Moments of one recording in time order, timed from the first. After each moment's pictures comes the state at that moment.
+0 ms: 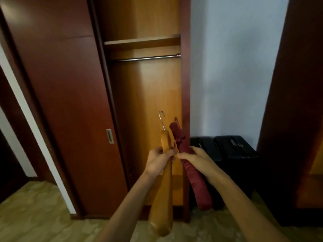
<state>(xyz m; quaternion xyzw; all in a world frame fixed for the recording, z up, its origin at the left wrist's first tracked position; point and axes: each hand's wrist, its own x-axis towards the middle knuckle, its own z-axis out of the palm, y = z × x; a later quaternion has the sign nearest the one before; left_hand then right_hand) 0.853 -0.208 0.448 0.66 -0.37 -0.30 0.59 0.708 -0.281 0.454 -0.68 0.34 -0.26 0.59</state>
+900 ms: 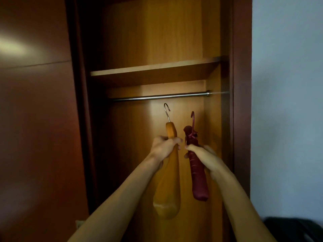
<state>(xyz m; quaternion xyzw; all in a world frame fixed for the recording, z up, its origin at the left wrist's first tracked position) 1.192 -0.650 0.612 0.66 -0.41 -0.19 0.60 1.062 -0.728 0.584 -0.68 0.31 -0.36 0.56</state>
